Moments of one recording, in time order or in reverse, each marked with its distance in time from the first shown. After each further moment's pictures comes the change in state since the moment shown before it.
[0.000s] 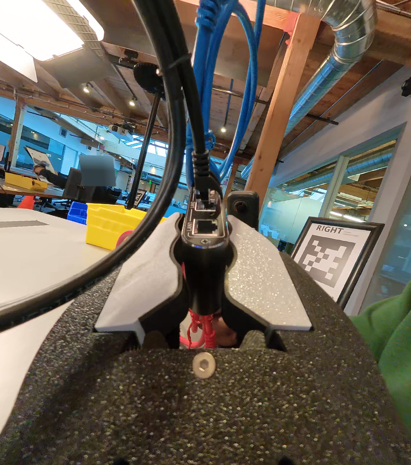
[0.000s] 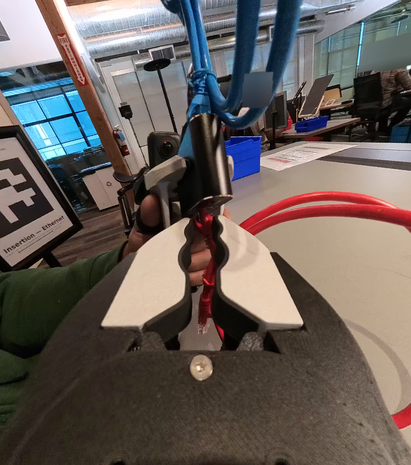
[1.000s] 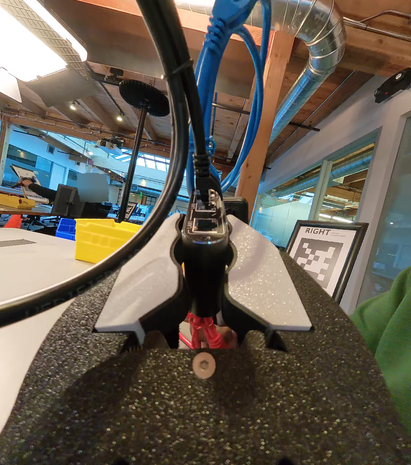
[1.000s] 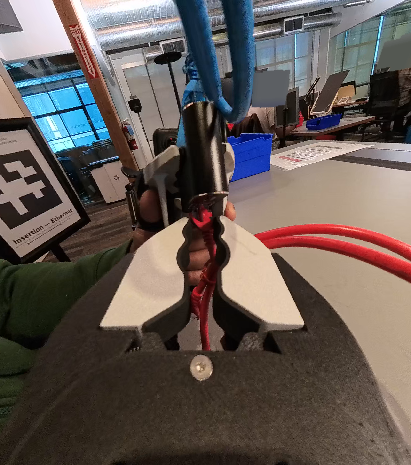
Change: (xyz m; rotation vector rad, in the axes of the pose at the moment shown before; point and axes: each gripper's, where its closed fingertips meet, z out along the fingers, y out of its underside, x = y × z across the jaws) left arm 0.013 -0.007 0.000 0.045 0.060 0.029; right arm -0.010 0.002 0.004 -0.017 -0.038 -0.016
